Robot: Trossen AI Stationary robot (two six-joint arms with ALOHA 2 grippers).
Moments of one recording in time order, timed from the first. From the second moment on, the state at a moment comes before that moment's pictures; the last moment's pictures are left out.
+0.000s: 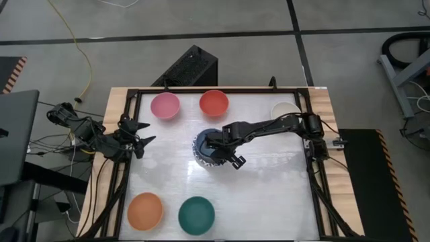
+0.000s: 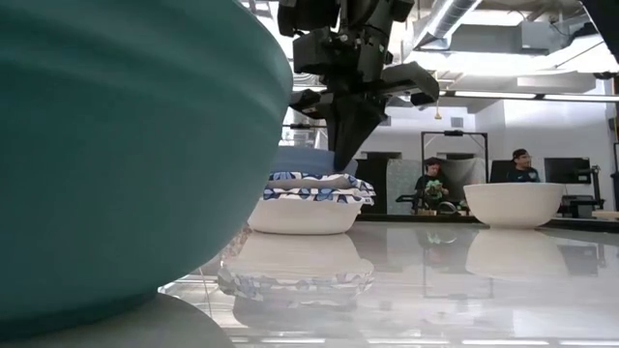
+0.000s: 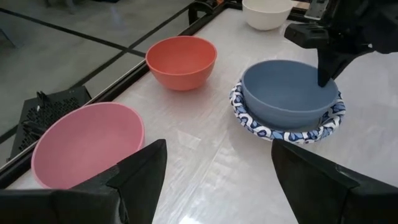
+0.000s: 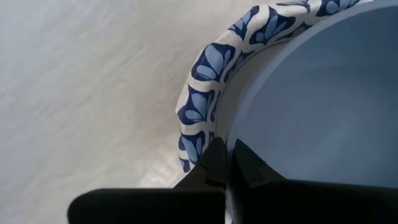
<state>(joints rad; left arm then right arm) -0.55 0.46 0.66 -0.89 -0.91 -0.60 0.03 1.97 1.65 -0.96 -0.06 -0.71</state>
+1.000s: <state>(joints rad) -0.55 0.46 0.66 -0.89 -0.91 -0.60 0.03 1.97 1.65 -0.95 -0.07 -0.60</state>
